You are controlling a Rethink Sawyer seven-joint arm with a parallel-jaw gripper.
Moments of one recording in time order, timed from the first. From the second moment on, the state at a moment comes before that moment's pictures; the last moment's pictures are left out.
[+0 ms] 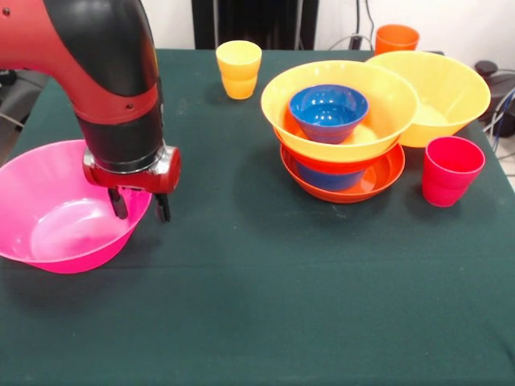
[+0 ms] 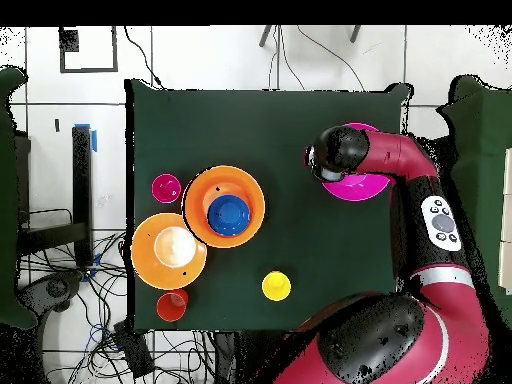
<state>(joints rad) -0.65 -0.28 0.43 1.10 -0.55 0.89 1.77</state>
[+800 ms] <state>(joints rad) -0.62 -0.30 0.39 1.10 -0.55 0.84 1.77</state>
